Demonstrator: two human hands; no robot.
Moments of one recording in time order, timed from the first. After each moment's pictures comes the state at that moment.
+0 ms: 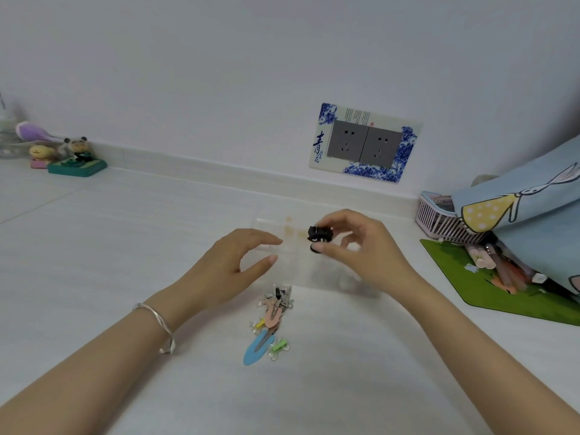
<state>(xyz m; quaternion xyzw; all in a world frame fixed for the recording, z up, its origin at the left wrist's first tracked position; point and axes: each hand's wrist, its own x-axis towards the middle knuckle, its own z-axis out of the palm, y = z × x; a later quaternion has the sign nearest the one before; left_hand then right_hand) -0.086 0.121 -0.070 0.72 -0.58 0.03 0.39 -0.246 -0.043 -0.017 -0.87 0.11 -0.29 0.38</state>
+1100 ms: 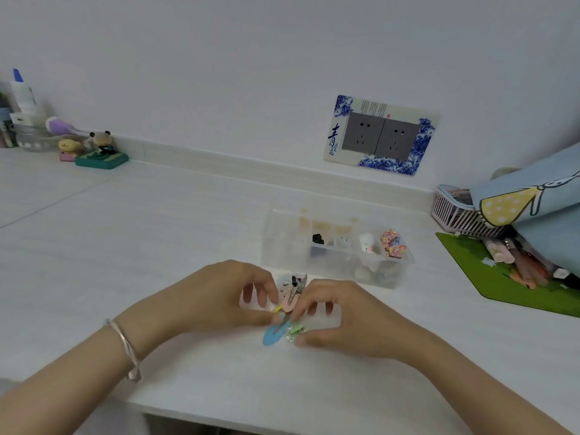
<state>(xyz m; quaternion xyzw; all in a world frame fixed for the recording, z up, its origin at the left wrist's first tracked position) -0.111 0.174 -0.057 0.76 -0.60 -0.10 0.23 -0.270 0.014 -0.058 -0.94 0.03 -0.06 0.33</state>
